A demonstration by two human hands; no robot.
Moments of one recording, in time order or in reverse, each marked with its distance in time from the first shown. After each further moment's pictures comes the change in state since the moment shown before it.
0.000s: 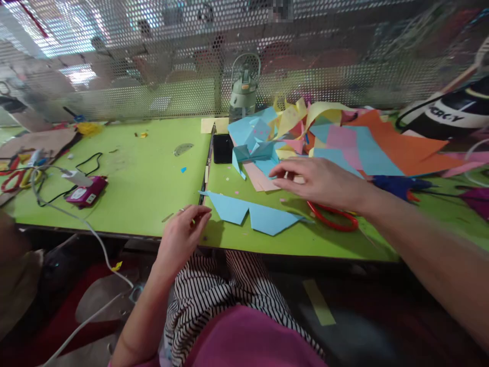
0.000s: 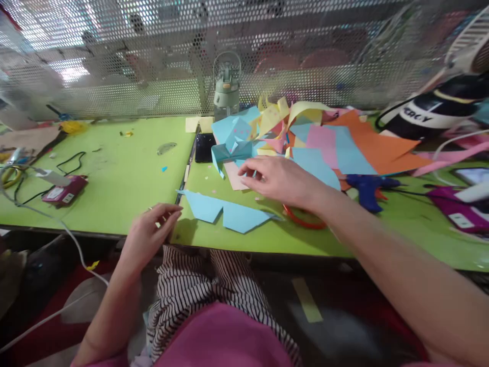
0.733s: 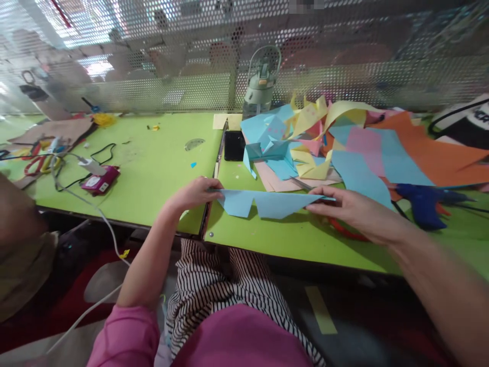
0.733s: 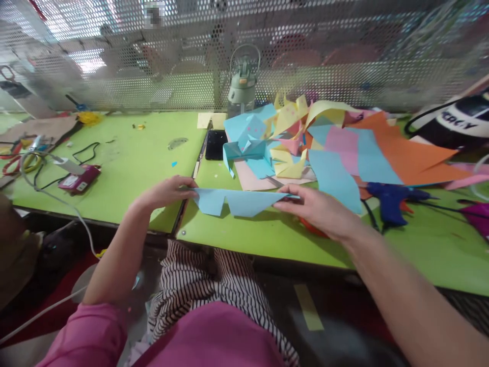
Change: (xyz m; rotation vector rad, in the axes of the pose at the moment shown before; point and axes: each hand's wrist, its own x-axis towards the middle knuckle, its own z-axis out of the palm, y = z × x) left_hand 0.094 -0.030 -0.010 0.099 -0.443 0.110; right_hand -0.047 0.037 0.032 0.457 0.018 0.354
